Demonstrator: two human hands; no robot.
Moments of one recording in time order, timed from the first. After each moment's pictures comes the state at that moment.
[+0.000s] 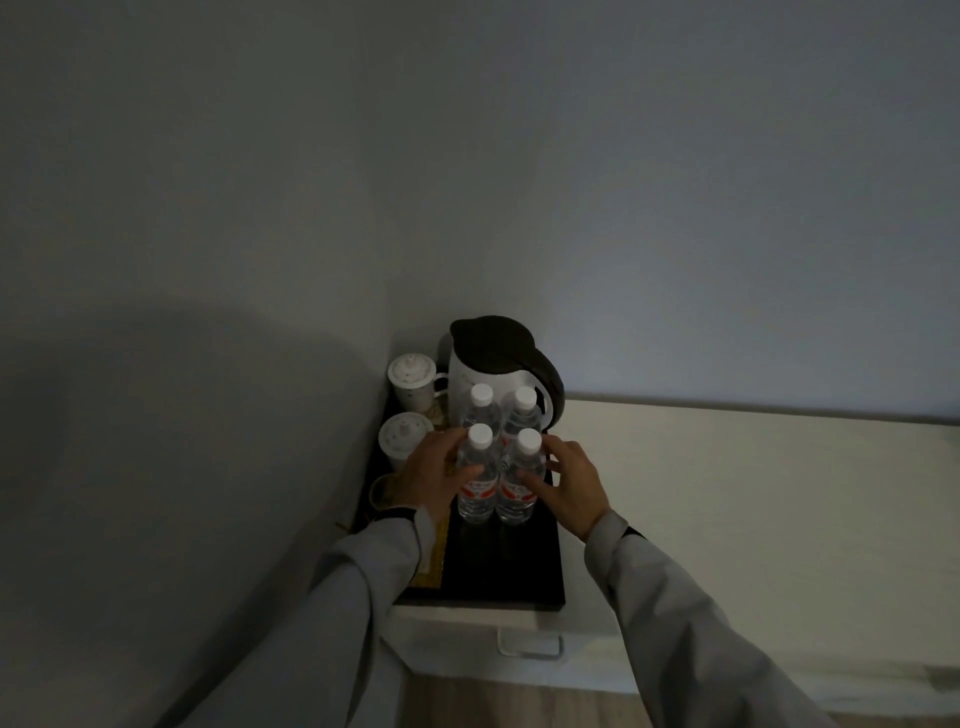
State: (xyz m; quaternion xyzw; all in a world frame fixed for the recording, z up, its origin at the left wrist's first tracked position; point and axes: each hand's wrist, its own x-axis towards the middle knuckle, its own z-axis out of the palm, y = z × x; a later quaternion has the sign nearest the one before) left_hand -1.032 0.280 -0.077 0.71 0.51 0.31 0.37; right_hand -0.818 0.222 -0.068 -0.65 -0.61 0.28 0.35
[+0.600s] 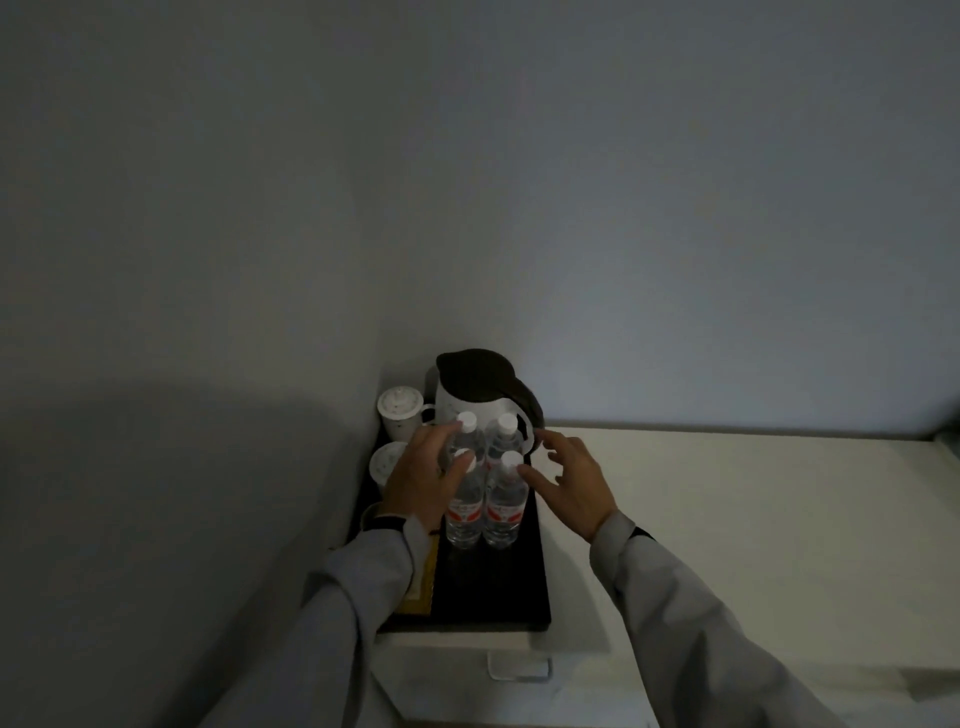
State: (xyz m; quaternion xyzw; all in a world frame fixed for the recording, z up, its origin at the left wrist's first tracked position) left_hand -1.026 0.265 -0.013 0.72 0.50 0.35 0.31; right_hand -0.809 0.208 -0.011 -0.67 -0.60 0.25 0.36
